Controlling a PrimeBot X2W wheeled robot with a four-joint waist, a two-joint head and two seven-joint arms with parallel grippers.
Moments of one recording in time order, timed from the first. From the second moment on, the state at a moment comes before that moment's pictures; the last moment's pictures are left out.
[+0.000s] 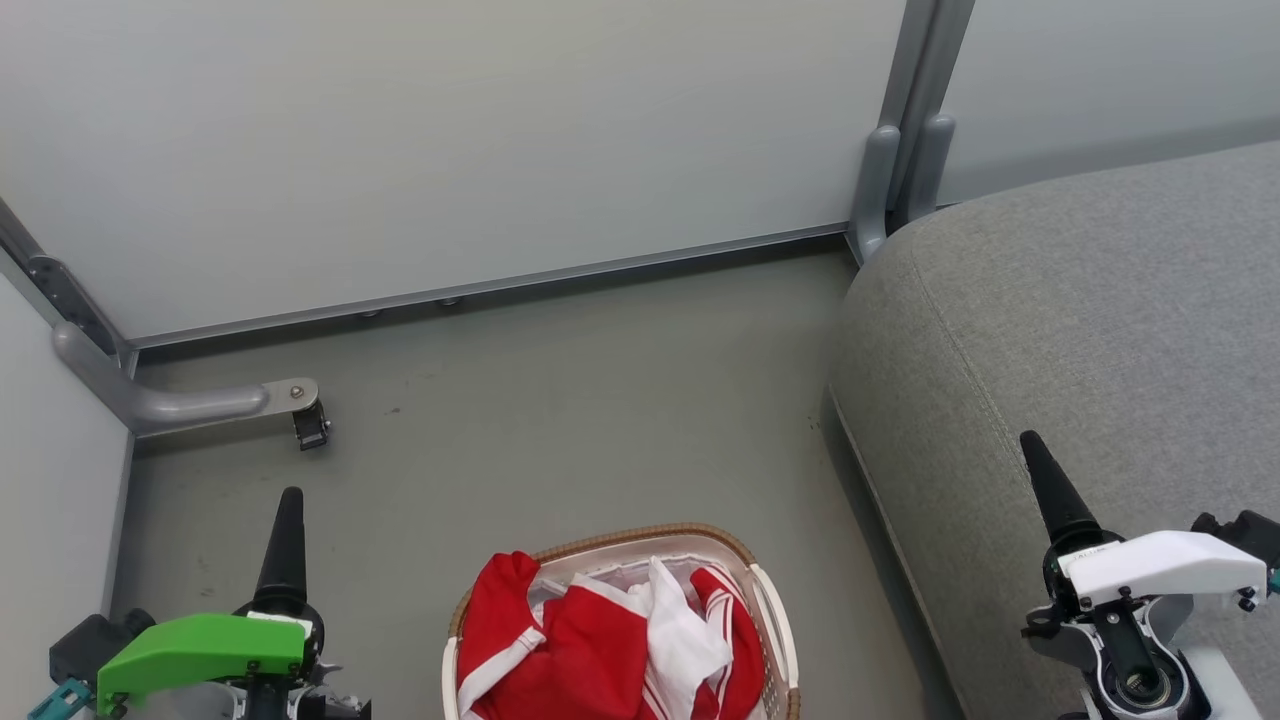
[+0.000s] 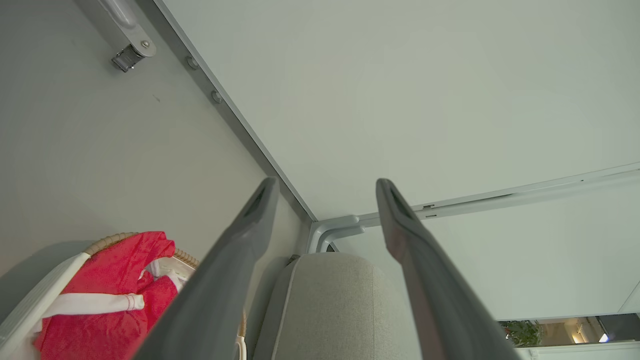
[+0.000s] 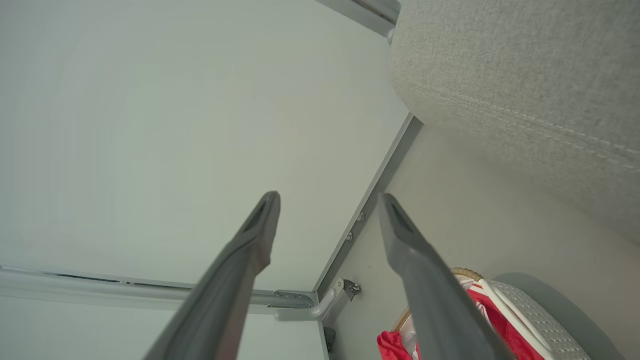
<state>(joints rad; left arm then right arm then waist) -0.08 0.05 0.07 0.30 -1.28 -0.13 0.02 -0.13 -0.10 -0.02 0.29 1.33 0.13 0.02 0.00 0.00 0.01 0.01</state>
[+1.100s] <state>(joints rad) -0.07 0.07 -0.01 0.31 -0.73 -0.11 -0.09 -0.15 -0.13 0.09 0.29 0.79 0.13 -0.10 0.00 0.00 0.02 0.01</state>
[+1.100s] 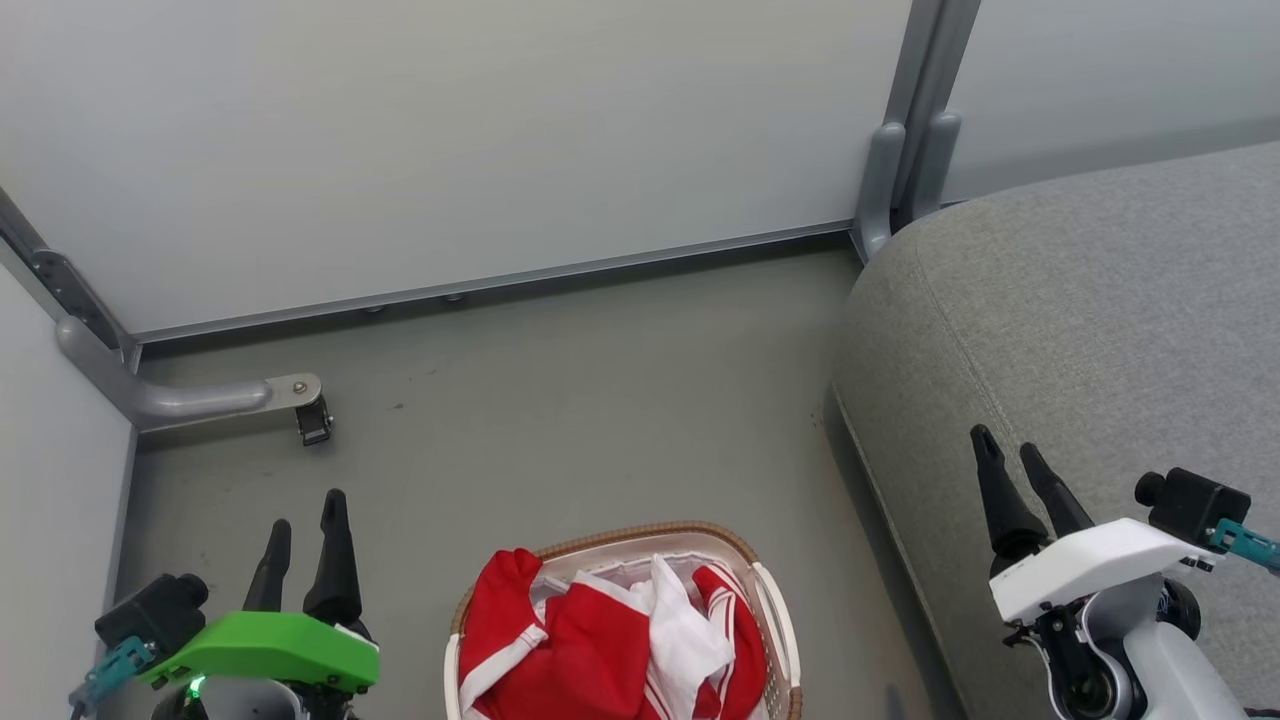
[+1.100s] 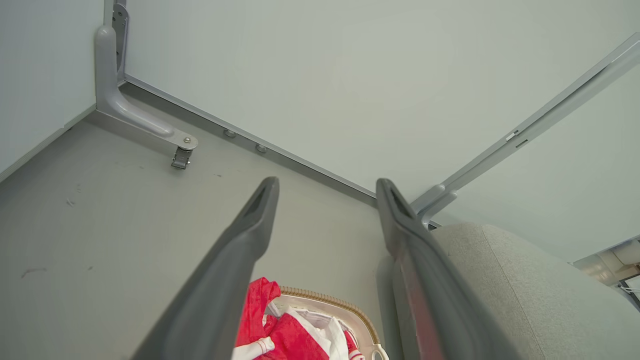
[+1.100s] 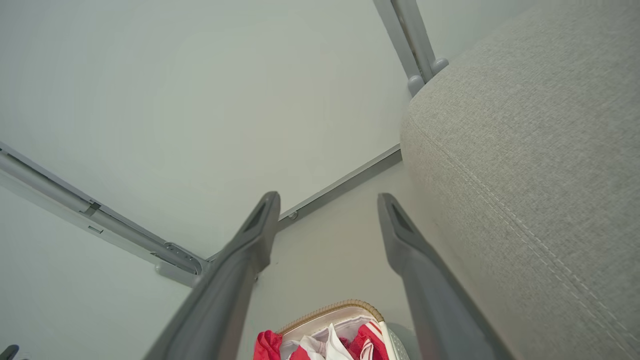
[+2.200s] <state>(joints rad) -0.03 0.06 -0.06 0.31 -0.37 -0.11 -0.18 -0.14 -0.13 0.13 0.33 0.44 0.13 -0.18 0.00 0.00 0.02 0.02</state>
